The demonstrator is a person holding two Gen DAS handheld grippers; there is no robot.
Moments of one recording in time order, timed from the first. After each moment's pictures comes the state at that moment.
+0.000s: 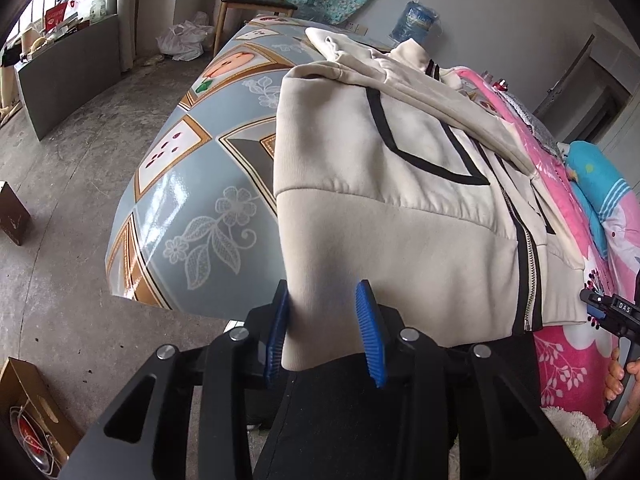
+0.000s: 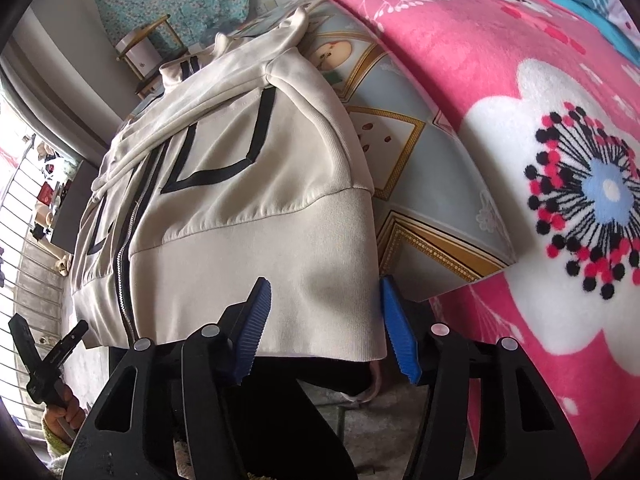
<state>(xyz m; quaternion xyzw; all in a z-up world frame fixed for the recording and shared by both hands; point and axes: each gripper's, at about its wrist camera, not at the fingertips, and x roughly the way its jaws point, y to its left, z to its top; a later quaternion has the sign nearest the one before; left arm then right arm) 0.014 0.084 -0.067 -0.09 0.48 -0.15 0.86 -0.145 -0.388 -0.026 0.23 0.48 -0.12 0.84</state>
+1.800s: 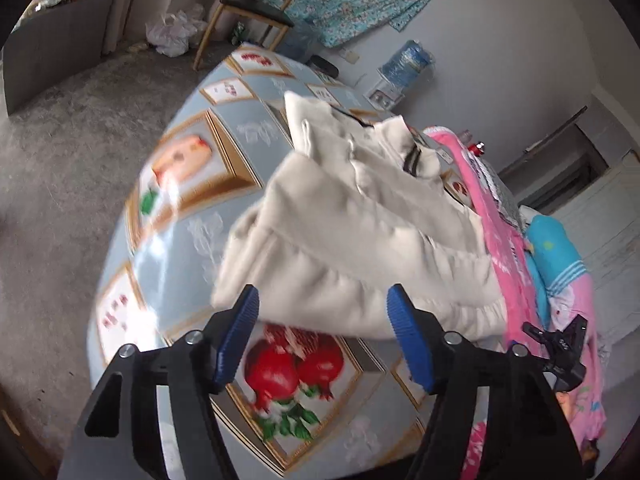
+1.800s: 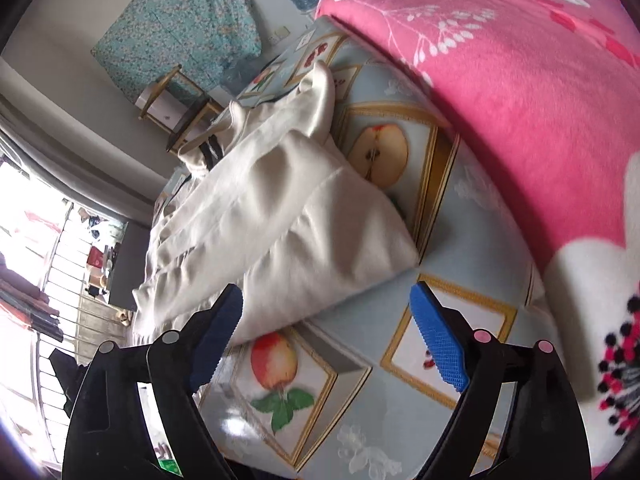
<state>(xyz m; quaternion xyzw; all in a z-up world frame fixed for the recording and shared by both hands) 0.129 0.088 -0.008 -0.23 0.47 -0.21 0.82 -0.039 -0.444 -0.002 0.35 0.43 -0.06 0.83</state>
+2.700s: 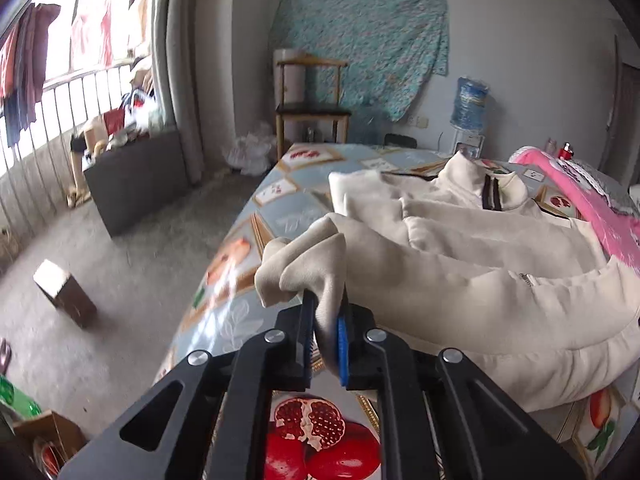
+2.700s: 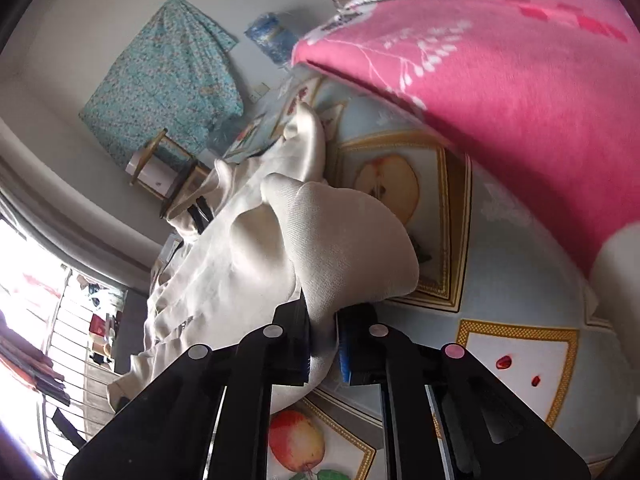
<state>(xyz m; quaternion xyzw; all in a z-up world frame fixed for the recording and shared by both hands) 0.121 -0.008 0.005 0.00 0.30 0.02 0.95 -0.019 -0.437 -0.005 0.39 0.31 -0.13 0.86</state>
